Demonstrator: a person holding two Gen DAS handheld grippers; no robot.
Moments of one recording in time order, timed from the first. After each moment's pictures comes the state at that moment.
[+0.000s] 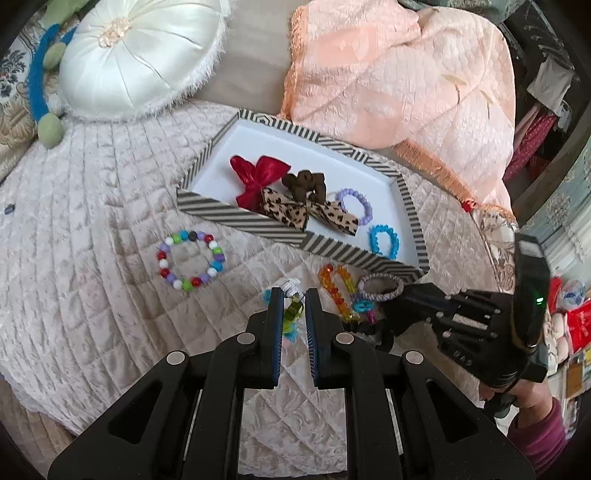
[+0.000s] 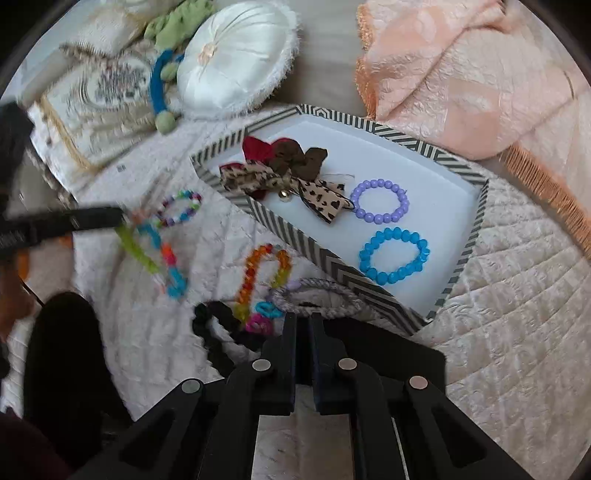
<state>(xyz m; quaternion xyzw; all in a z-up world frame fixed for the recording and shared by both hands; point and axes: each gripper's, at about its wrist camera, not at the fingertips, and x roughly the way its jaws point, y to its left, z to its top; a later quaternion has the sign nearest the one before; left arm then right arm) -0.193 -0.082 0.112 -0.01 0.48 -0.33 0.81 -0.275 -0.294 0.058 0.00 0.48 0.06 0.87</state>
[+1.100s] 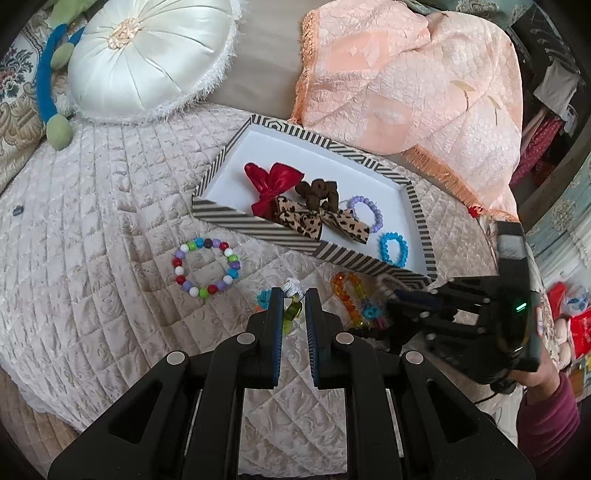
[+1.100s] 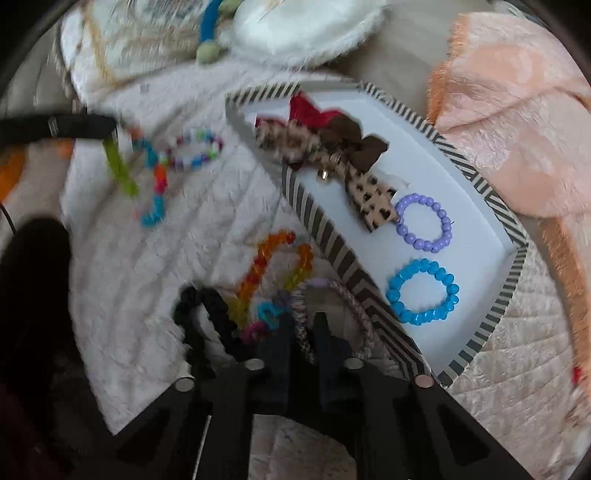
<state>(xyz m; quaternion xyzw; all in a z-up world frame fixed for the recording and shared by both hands) -0.183 -0.078 0.118 -0.01 0.48 -0.32 0.82 -0.241 -0.272 0.044 -0.11 0.51 0.12 0.84</state>
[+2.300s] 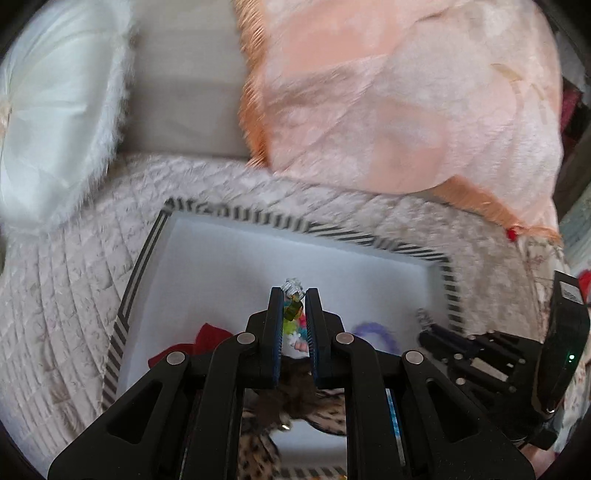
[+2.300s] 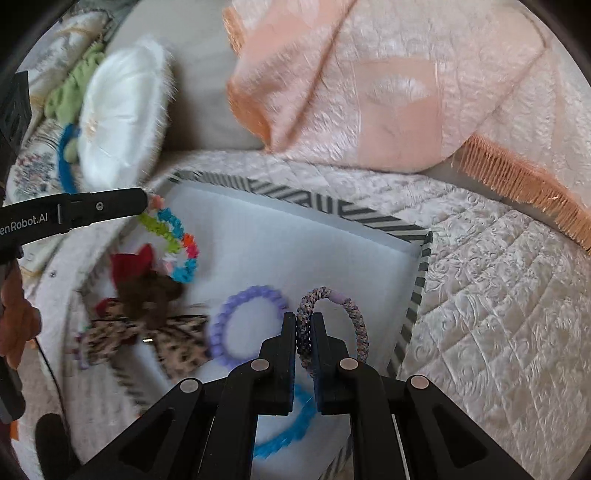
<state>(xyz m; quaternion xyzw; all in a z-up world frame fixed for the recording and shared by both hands) -0.021 -0.262 0.101 0.06 0.49 -0.30 0.81 -0.145 -0.412 0.051 0.10 0.47 -0.03 0.88</state>
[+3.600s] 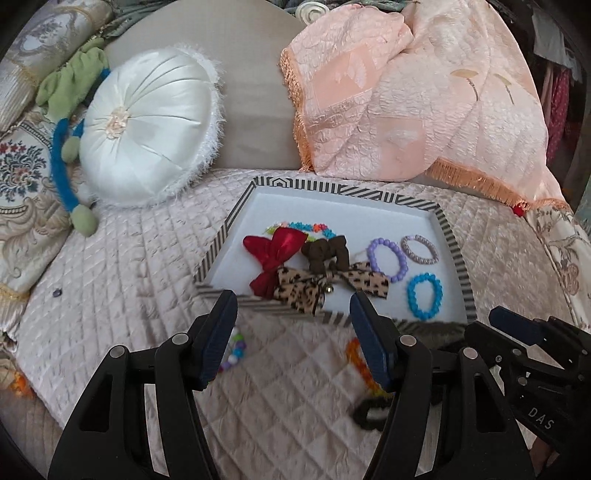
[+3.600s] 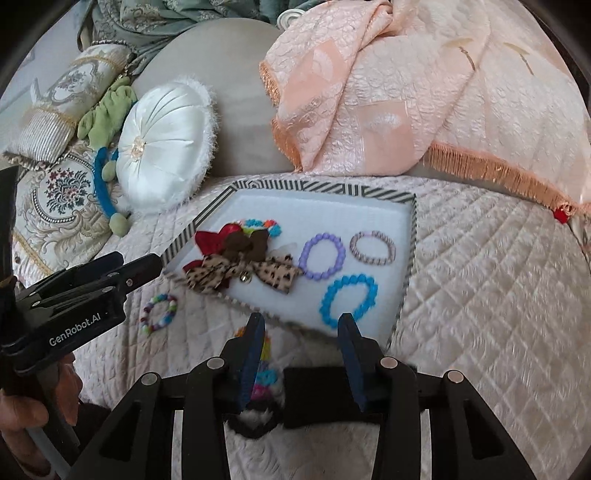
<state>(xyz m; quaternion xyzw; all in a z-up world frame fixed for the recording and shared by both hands) -0.190 -0.147 0.131 0.10 0.37 -0.24 0.89 -0.283 -0.312 0.104 0.14 0.39 -0.07 0.91</state>
